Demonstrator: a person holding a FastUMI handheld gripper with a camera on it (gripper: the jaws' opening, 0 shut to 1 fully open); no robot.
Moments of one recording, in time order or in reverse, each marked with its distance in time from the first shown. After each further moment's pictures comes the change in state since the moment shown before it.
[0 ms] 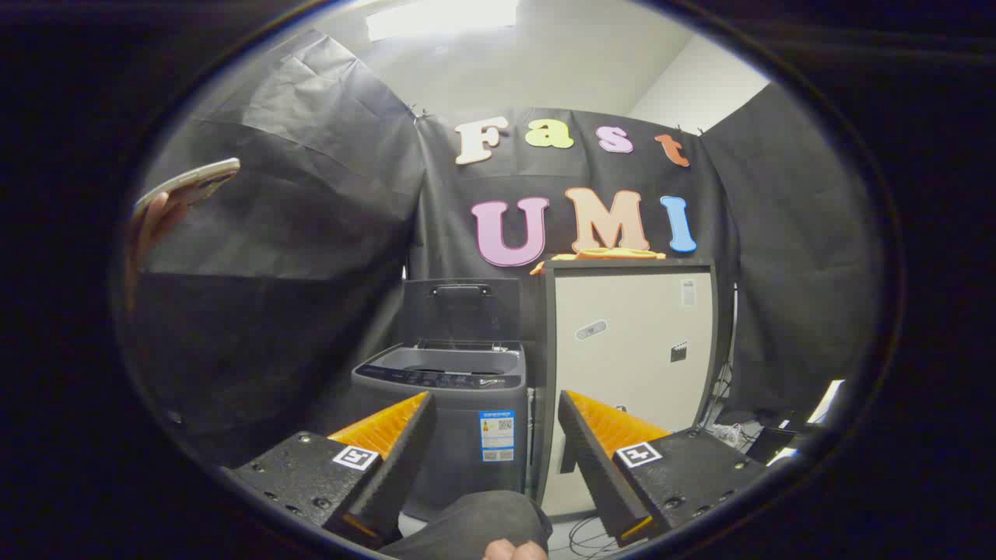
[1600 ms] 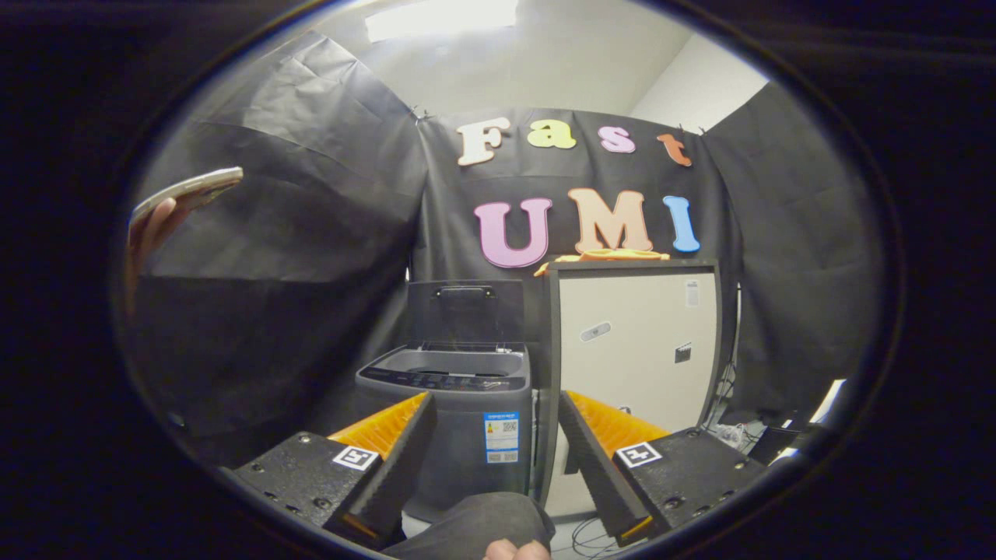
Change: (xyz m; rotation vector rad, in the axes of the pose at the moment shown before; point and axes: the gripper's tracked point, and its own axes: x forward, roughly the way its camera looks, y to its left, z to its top) arm 0.002 0.006 0.000 -0.003 0.002 0.017
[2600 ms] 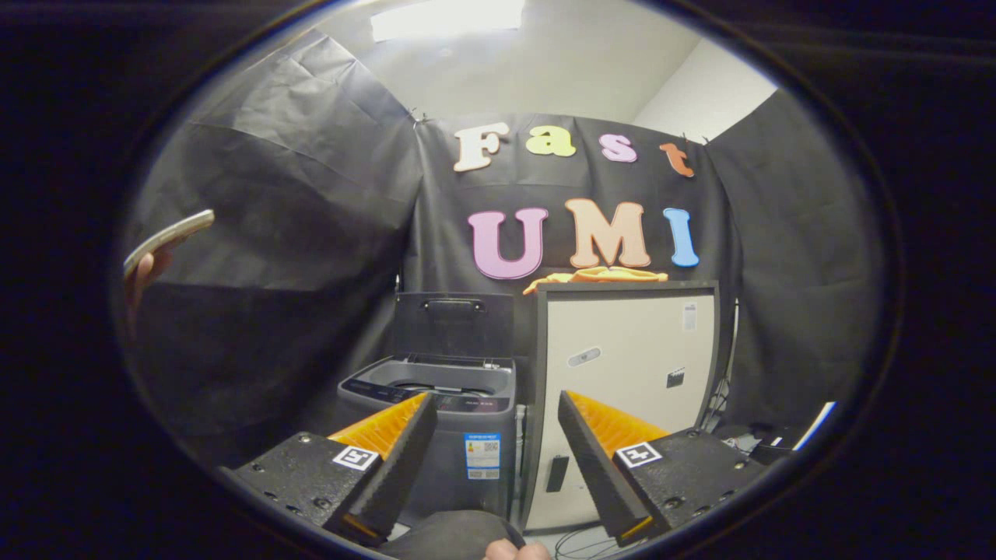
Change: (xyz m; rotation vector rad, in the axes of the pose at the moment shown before) arm 0.038 -0.030 0.032 -0.022 -0.025 -0.018
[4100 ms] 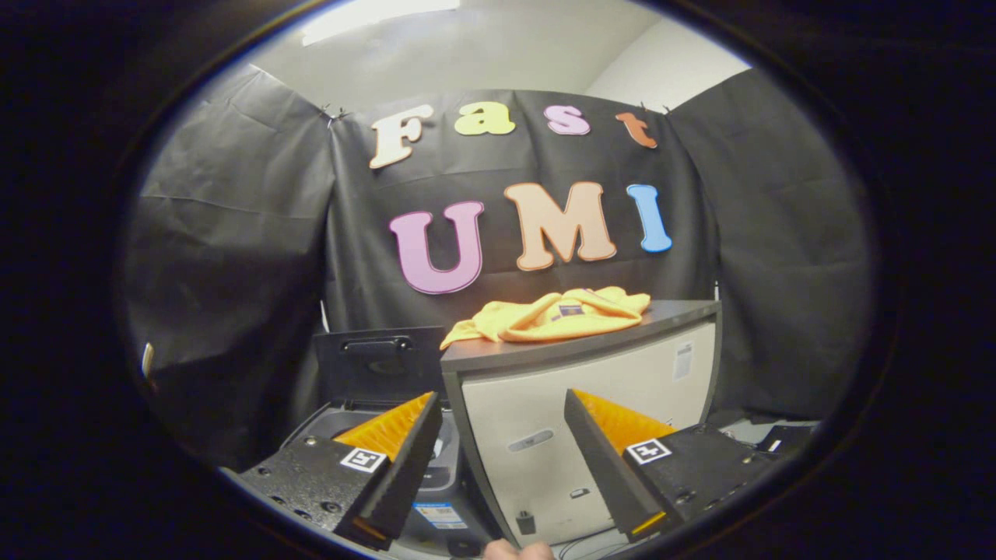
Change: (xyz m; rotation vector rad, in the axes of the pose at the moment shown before) arm 0.163 -0.106 0.083 0.088 0.067 -0.172
